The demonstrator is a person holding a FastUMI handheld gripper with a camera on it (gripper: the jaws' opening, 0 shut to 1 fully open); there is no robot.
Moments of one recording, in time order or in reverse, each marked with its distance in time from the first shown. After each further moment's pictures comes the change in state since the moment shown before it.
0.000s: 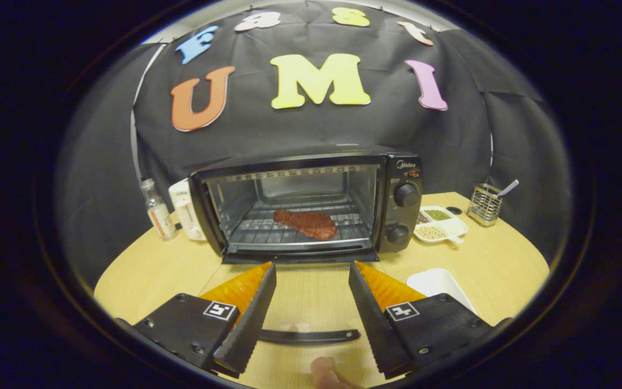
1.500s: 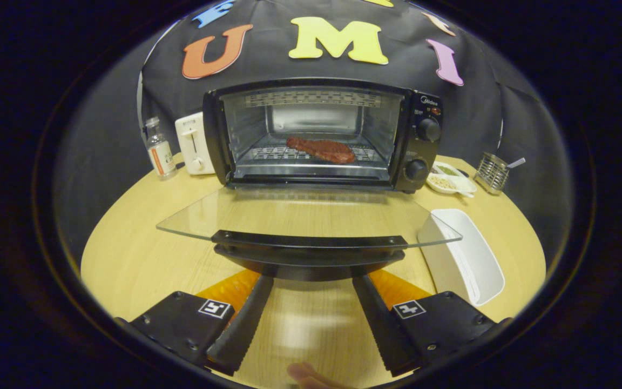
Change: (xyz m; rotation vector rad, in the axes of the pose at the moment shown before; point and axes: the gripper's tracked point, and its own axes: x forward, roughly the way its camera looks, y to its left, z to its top) arm 0.006 0.010 -0.069 -0.062 0.217 -0.025
